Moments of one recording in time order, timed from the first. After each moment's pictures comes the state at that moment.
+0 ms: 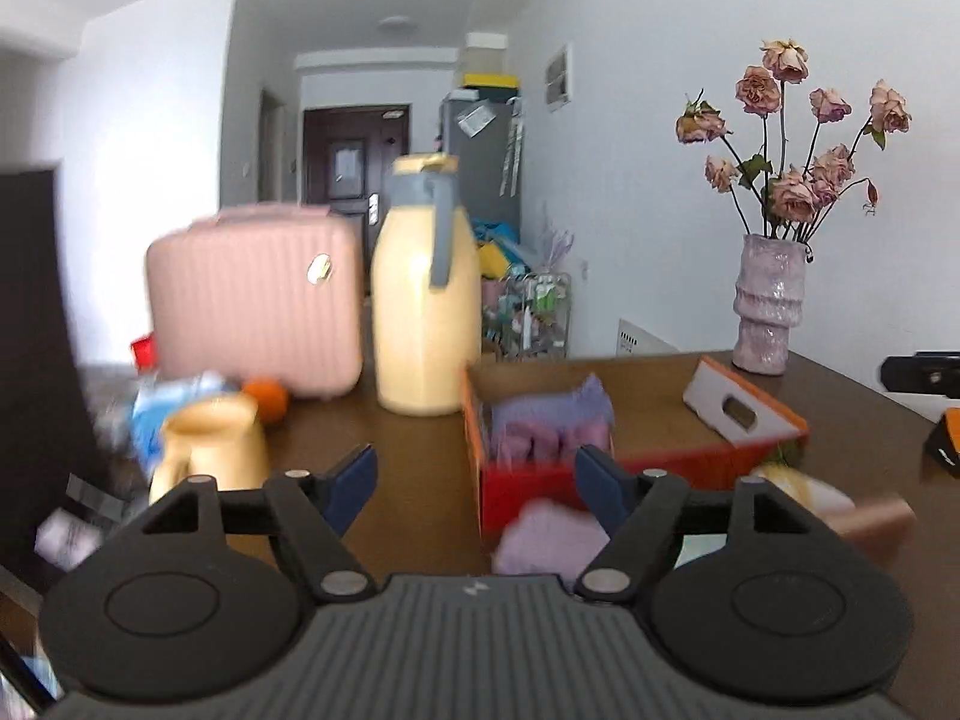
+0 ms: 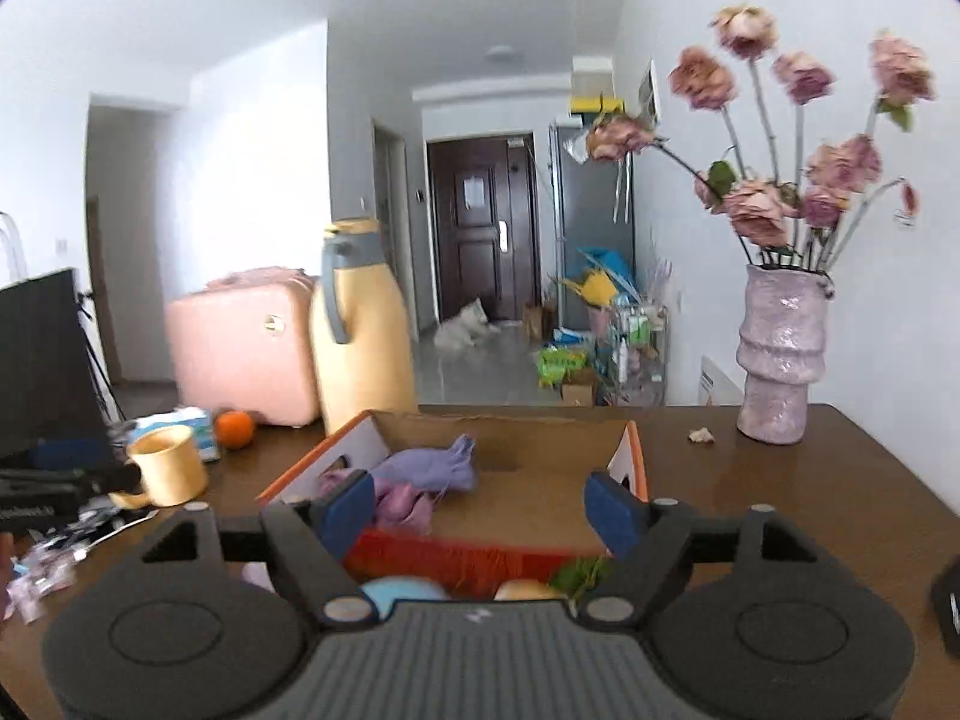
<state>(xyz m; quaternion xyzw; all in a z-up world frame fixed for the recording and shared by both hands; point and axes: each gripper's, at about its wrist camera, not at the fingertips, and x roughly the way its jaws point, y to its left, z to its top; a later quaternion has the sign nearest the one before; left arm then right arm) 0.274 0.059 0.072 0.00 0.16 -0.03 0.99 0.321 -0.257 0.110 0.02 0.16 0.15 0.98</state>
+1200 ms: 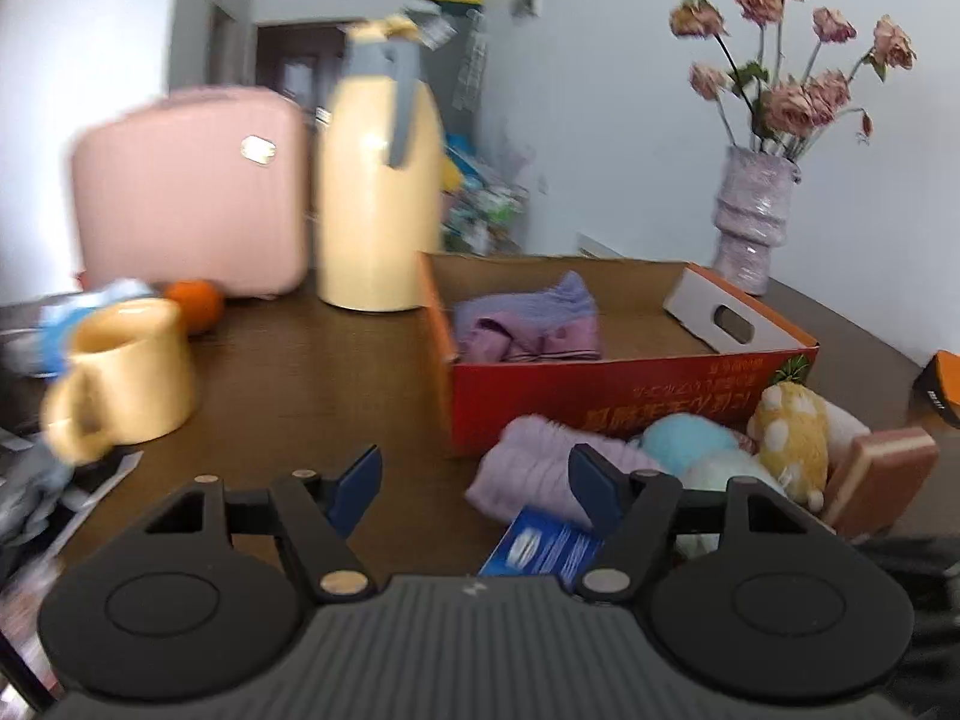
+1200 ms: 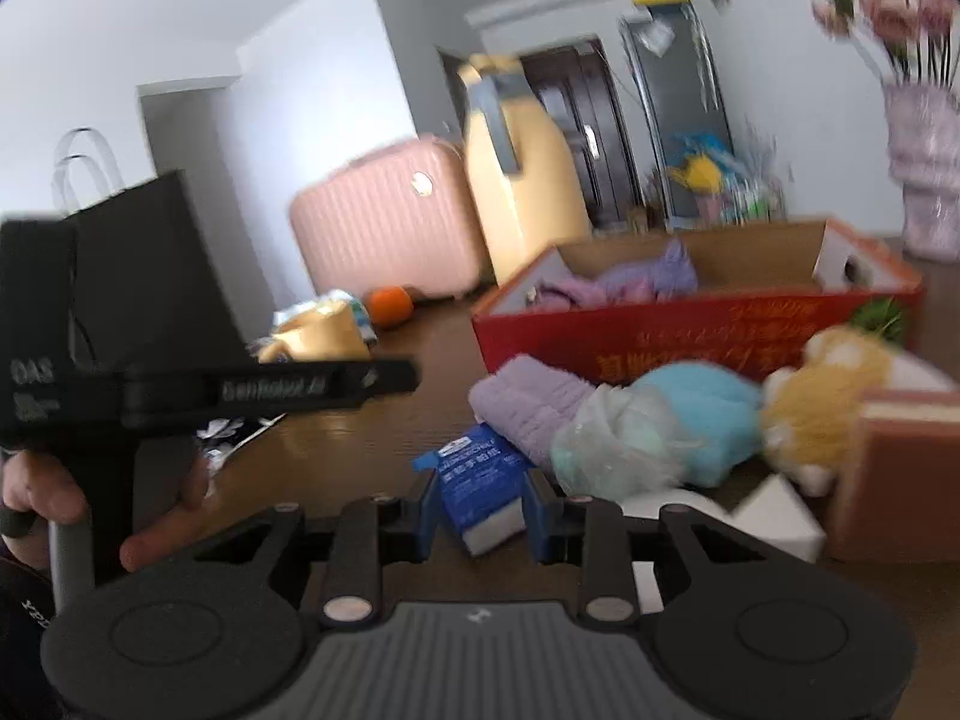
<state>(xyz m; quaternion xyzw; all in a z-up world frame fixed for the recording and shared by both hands) 0.364 0.064 0.027 -0.01 0.26 -0.10 0.96 0.293 -0.135 0.000 0.08 0.25 0.25 0.93</state>
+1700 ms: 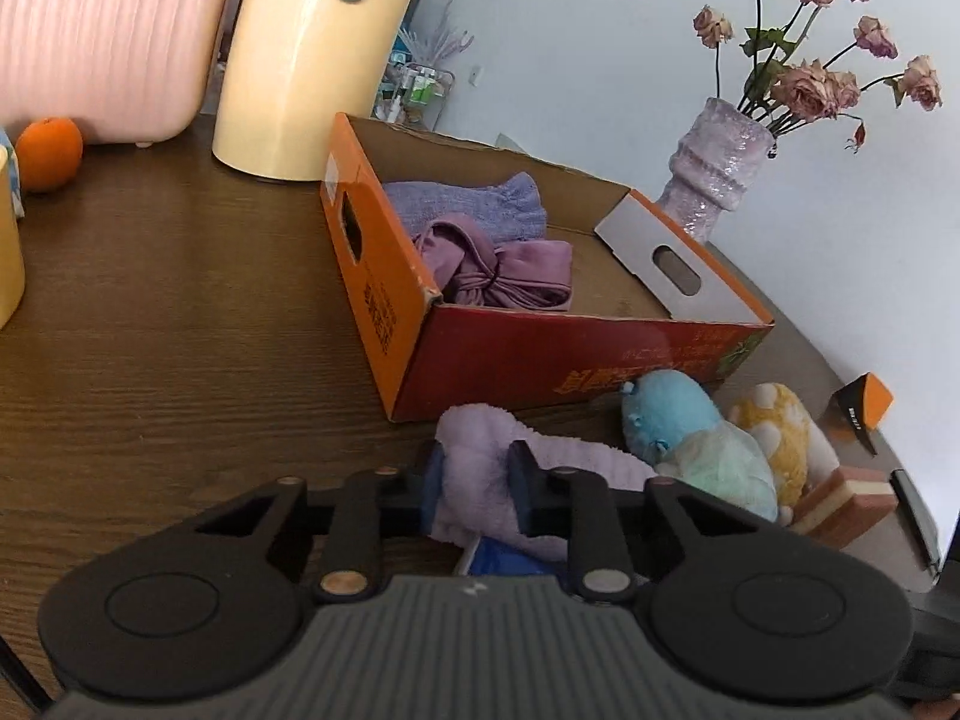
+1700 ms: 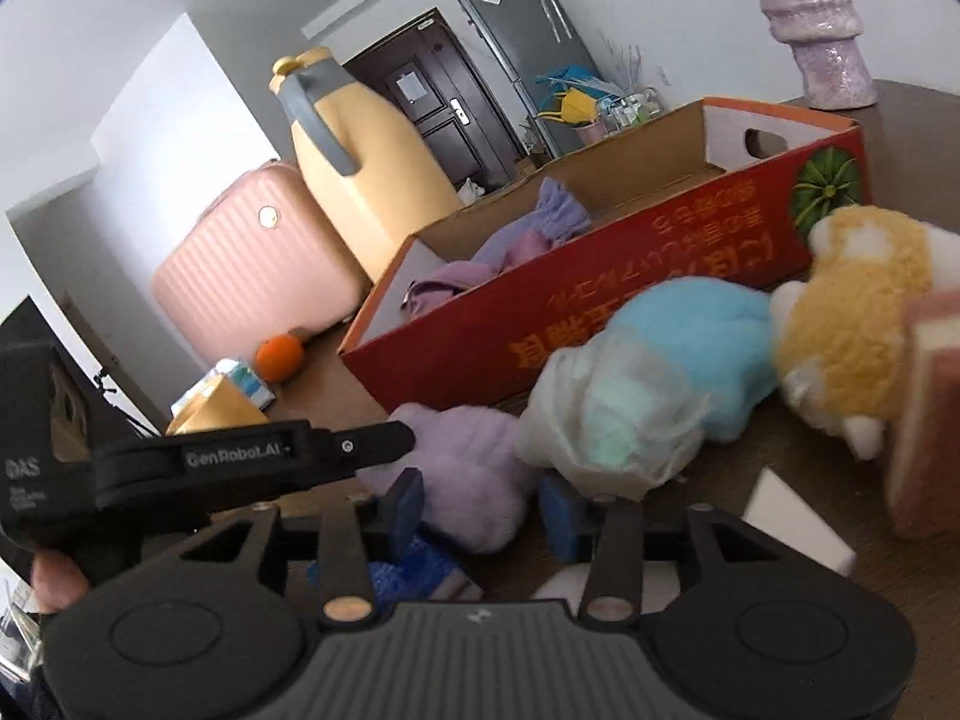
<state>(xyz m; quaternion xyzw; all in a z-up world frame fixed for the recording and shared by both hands) 0.445 0.084 -0.013 -0.11 0.37 -0.21 0.90 0.370 -0.136 -0.025 0.23 0.31 0.16 0.91</state>
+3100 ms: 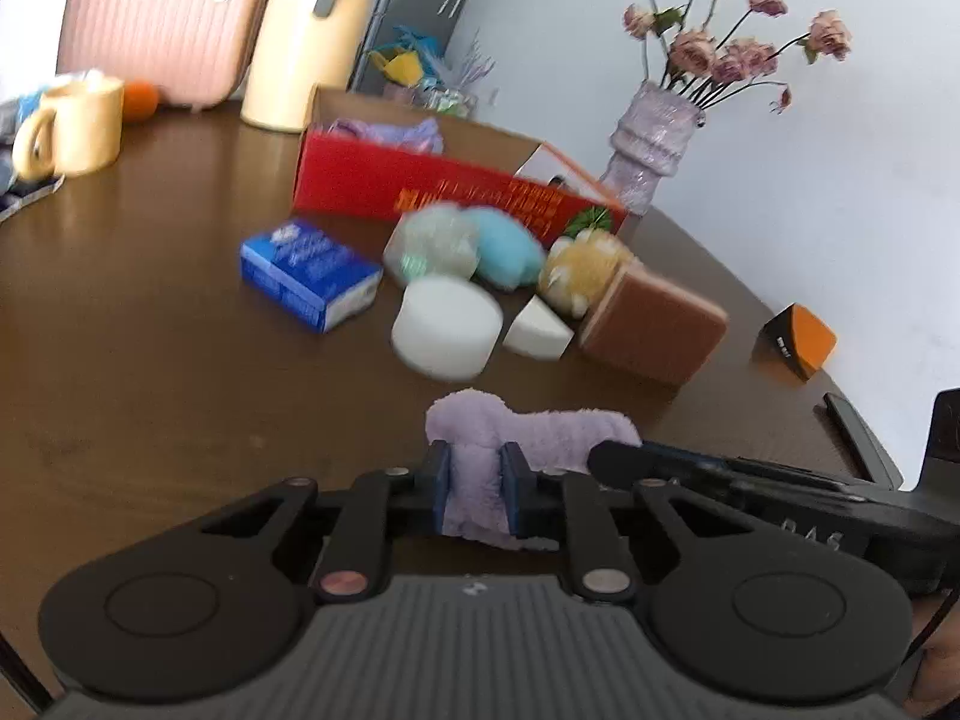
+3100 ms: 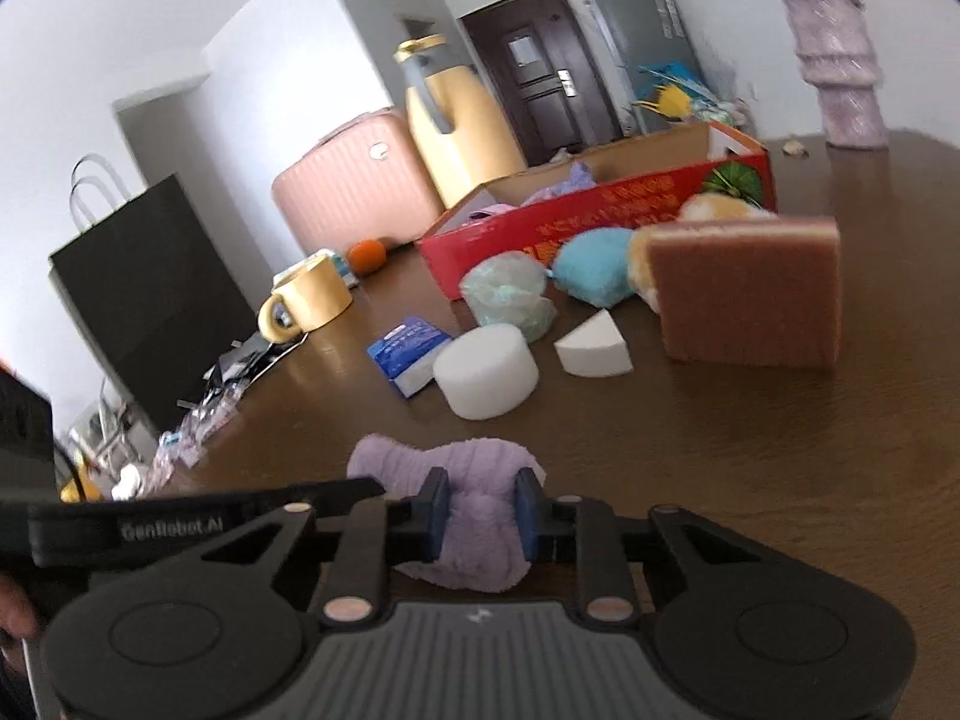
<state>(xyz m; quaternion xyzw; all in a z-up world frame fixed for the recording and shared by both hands) 0.216 -0.008 -0.001 -0.12 0.34 -0.15 0.92 0.224 -0.233 -0.019 0.14 0.31 0.26 0.90</state>
